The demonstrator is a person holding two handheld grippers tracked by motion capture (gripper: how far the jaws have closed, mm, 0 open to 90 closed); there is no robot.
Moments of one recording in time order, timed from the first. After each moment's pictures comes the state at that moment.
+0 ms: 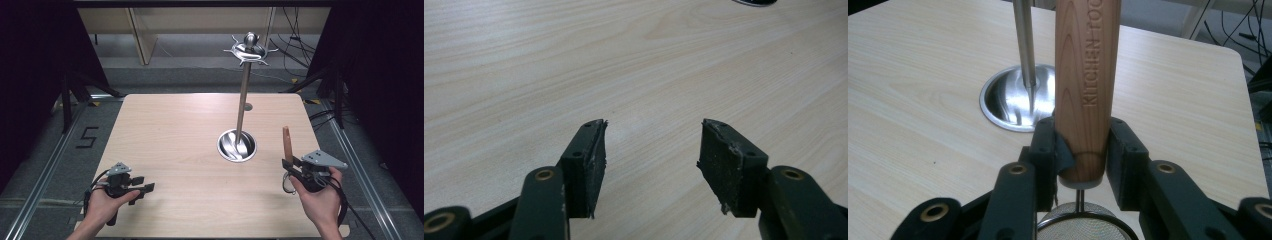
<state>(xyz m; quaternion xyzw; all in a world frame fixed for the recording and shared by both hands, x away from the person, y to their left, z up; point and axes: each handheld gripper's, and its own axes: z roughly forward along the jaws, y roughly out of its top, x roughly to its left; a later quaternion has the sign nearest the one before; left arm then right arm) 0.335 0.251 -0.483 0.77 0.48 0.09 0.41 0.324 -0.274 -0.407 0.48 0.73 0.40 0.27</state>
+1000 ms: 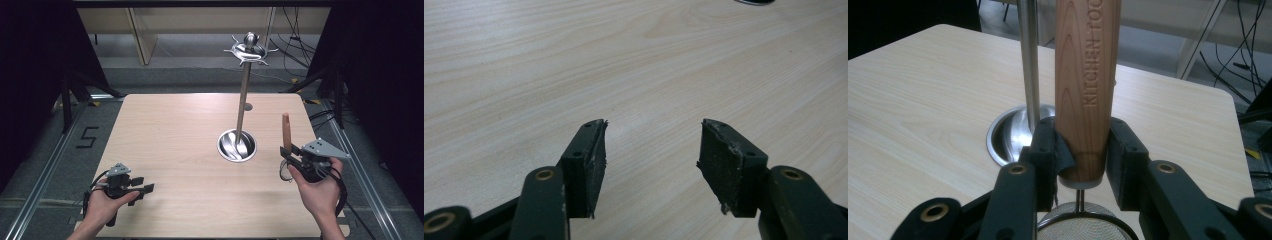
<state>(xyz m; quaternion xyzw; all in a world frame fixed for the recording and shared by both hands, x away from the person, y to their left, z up) 0.333 0.252 -0.483 0.78 0.48 0.09 0.41 0.332 -0.262 -0.378 0.47 0.71 0.44 0.28</state>
